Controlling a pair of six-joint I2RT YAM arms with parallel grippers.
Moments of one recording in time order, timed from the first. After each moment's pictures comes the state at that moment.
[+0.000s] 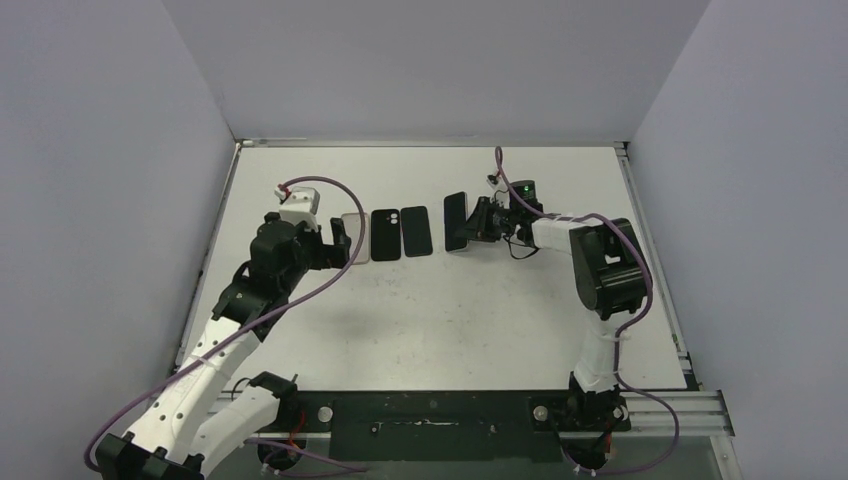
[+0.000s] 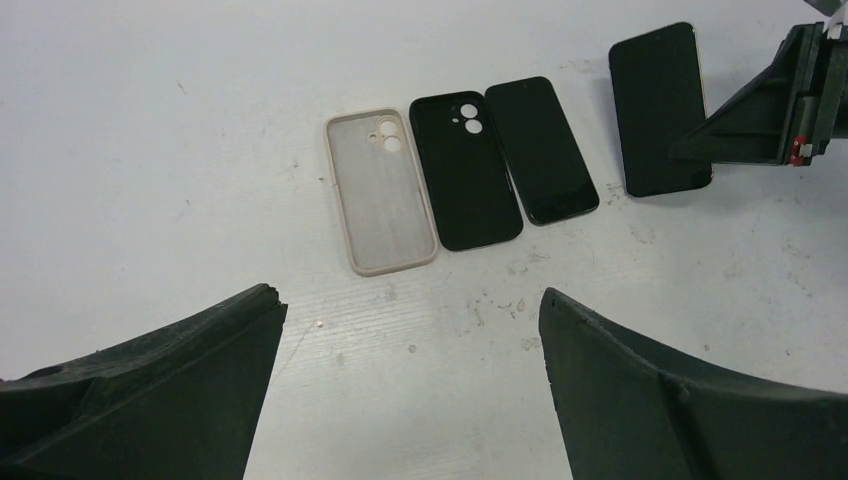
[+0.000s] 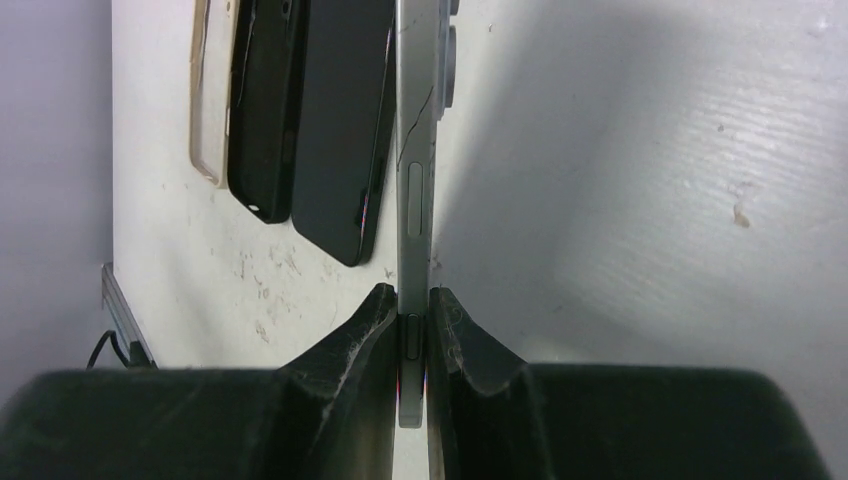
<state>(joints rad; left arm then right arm) -0.38 0.85 0.80 -0.31 -0.14 -0.21 0.26 1.95 1.10 0.14 -0.65 0.47</state>
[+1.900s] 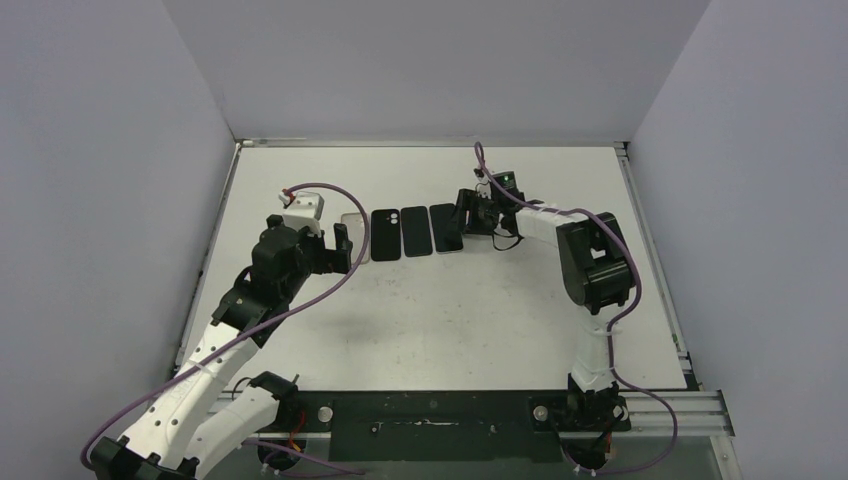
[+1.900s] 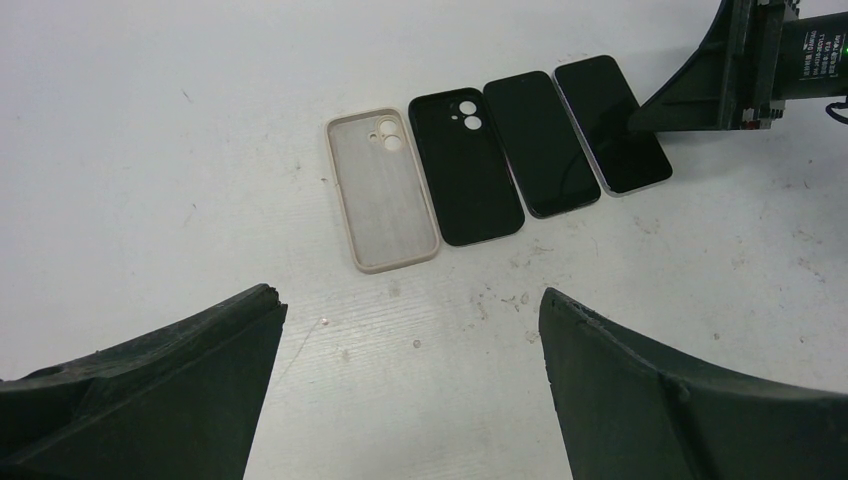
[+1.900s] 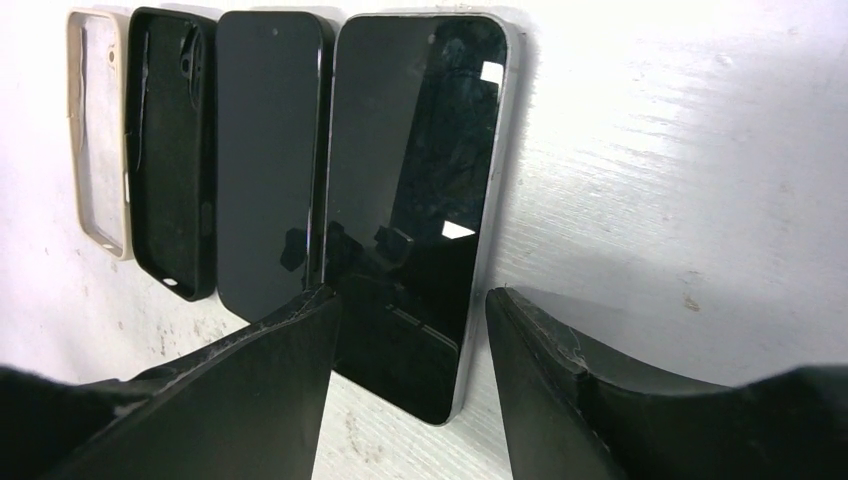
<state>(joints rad) -0.45 0.82 0.78 -0.33 -0.20 -0.17 0.33 2.06 1.30 -0.04 -0.41 0.41</state>
